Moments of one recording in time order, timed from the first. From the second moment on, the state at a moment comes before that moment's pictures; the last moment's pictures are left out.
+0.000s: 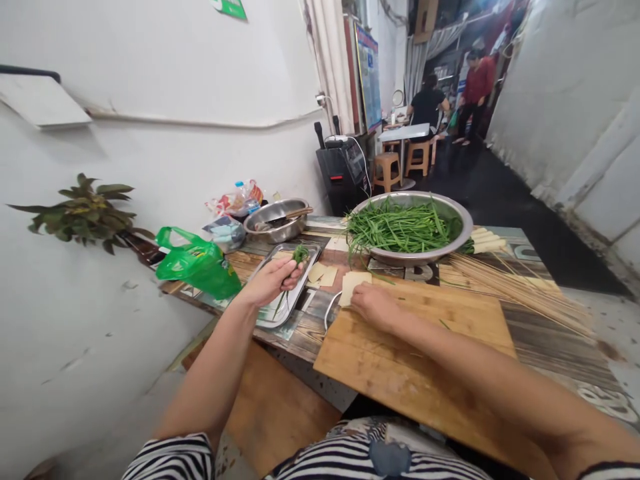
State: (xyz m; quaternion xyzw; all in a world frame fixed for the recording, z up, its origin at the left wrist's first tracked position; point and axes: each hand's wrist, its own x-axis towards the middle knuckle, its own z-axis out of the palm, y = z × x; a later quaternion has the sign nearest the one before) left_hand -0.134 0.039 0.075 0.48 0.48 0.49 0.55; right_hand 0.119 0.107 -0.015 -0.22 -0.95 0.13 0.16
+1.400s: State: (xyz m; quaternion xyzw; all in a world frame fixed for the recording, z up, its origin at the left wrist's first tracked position) left_hand -0.001 0.054 0.019 0.73 0.46 0.35 0.37; right_hand 0.275 0.012 -0.023 -0.33 -0.90 0.11 0.26
